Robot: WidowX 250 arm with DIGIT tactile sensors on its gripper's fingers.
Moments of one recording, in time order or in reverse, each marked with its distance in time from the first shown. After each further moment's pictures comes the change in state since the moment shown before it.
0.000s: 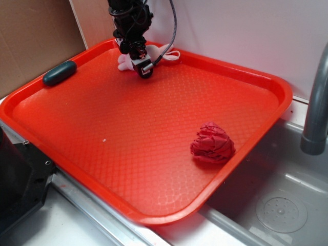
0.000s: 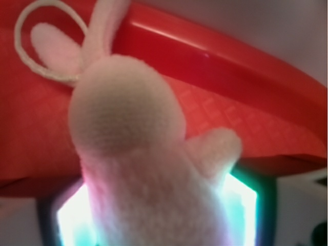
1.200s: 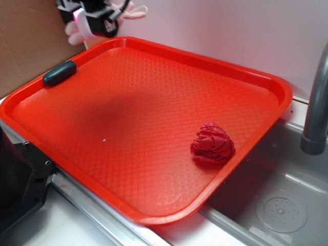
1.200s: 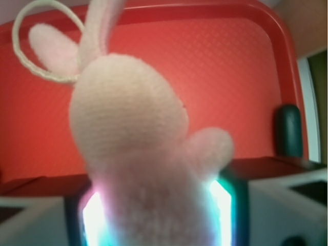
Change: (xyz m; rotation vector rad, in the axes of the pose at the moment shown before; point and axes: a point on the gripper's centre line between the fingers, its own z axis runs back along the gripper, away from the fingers) arm -0.065 -0.064 0.152 -0.154 0.079 0.426
